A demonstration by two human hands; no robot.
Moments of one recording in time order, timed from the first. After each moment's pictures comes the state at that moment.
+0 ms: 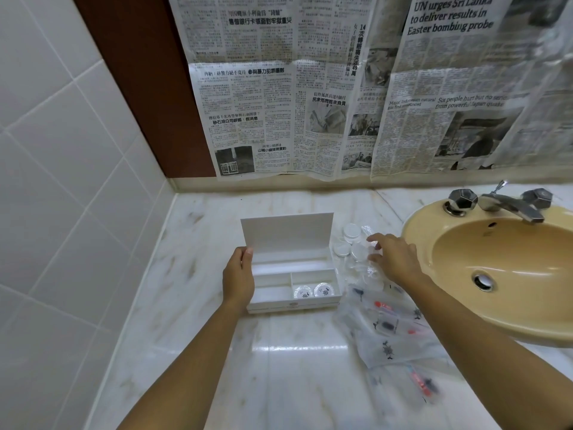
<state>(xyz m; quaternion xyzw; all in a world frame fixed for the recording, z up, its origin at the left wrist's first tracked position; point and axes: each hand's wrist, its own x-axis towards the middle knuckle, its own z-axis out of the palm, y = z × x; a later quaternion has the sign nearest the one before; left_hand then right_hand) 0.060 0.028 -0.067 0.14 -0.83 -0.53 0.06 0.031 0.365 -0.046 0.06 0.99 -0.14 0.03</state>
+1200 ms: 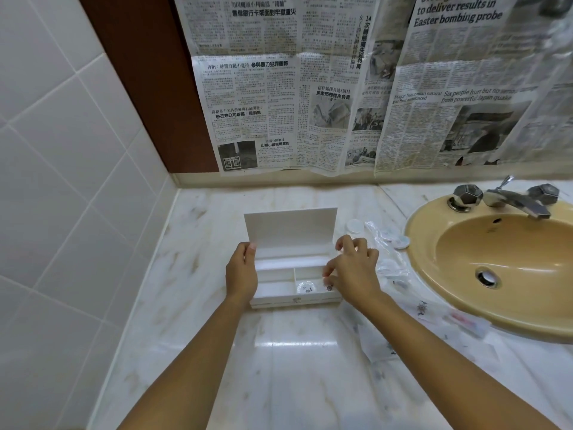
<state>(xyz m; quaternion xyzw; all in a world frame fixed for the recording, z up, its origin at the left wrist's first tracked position) 0.061 0.029 -0.064 0.14 -0.83 -0.53 0.05 0.081 0.257 -0.025 -0.05 1.00 -0.08 0.01</state>
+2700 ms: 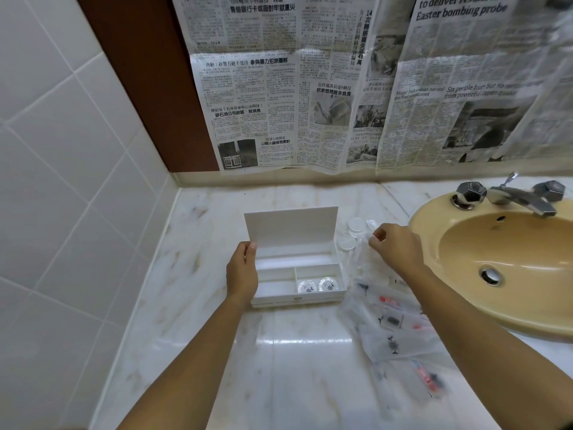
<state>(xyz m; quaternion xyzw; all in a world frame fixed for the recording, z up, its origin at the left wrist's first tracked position) 0.061 0.029 -0.066 0.14 -0.83 -0.54 0.05 0.026 0.350 -0.033 0.11 0.97 -0.19 -0.03</state>
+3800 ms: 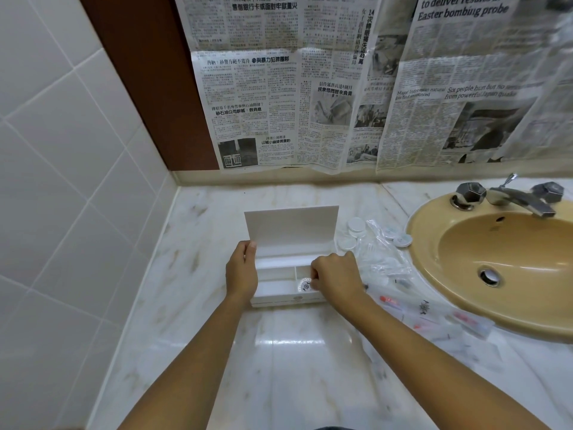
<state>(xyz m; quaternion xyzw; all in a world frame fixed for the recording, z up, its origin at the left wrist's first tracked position) 0.060 0.027 -0.069 0.14 -0.83 -0.54 0.06 0.076 0.224 -0.028 -0.09 0.99 -0.04 0.06</state>
